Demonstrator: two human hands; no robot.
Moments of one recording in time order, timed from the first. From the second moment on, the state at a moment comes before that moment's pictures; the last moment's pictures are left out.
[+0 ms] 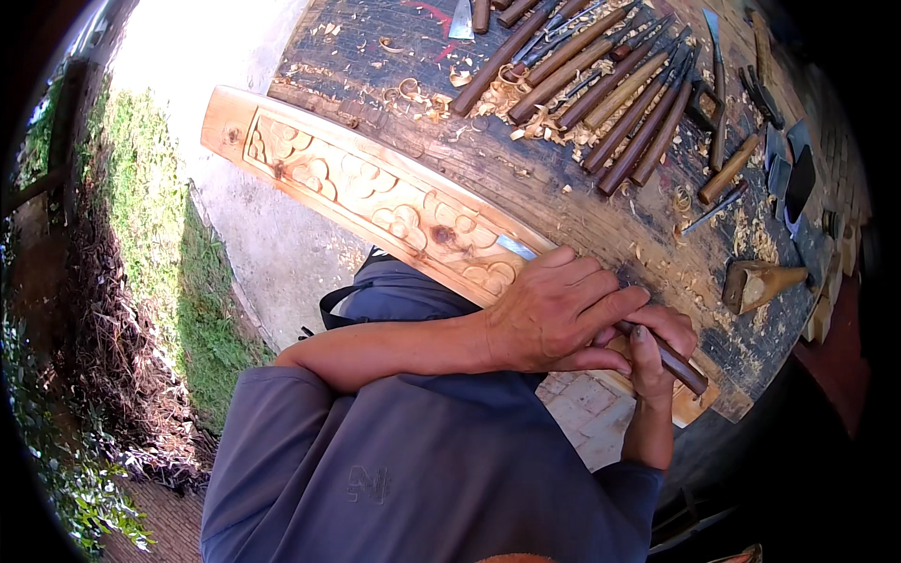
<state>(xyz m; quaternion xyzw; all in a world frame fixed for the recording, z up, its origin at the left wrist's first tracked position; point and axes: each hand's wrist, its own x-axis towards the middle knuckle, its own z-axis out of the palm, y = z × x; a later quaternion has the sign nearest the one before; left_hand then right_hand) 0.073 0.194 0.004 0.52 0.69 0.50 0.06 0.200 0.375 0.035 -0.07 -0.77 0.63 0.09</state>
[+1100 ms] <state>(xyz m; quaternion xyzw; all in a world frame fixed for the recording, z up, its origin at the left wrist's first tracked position) 0.074 0.199 0.006 0.51 0.70 0.51 0.03 0.196 0.371 0.040 -0.11 -0.80 0.58 0.10</state>
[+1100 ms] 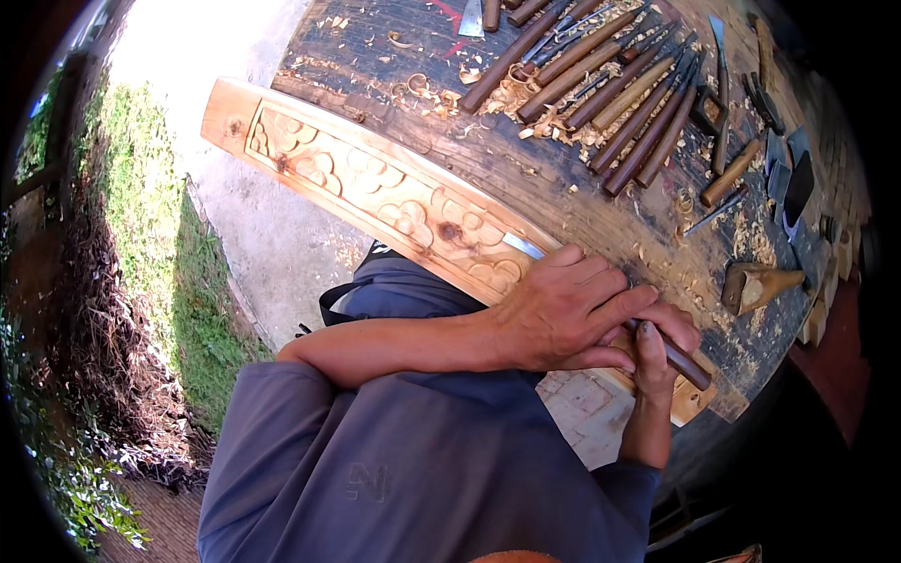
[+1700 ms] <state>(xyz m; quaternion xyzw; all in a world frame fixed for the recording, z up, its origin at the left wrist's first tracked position) 0.069 0.190 0.010 0.50 0.68 0.53 0.05 0.199 0.373 0.036 -0.08 -0.82 0.56 0.09</state>
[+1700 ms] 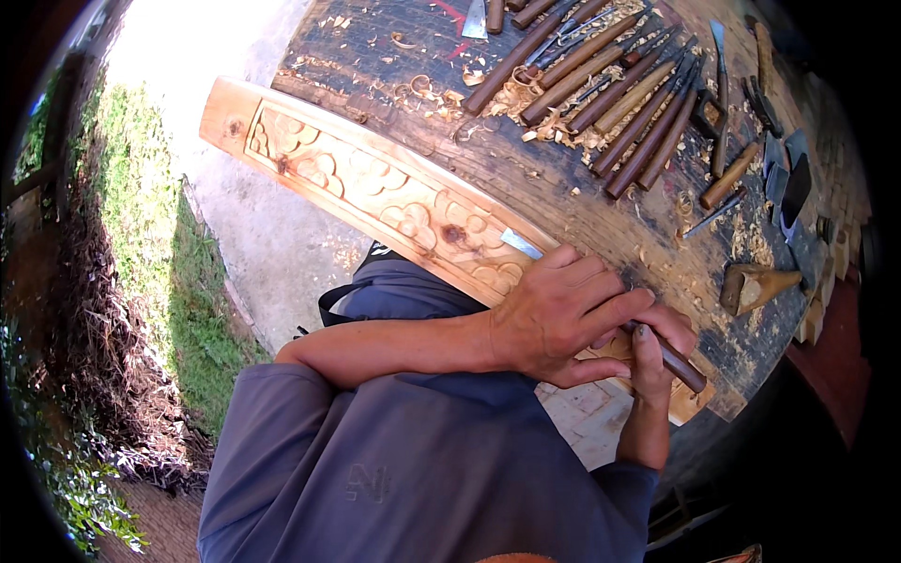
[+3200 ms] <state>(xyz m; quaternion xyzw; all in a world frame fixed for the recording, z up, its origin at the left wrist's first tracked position) 0.066 0.195 0.013 0.48 0.66 0.57 0.02 0.198 0.369 0.038 -0.11 -0.83 0.54 0.10</state>
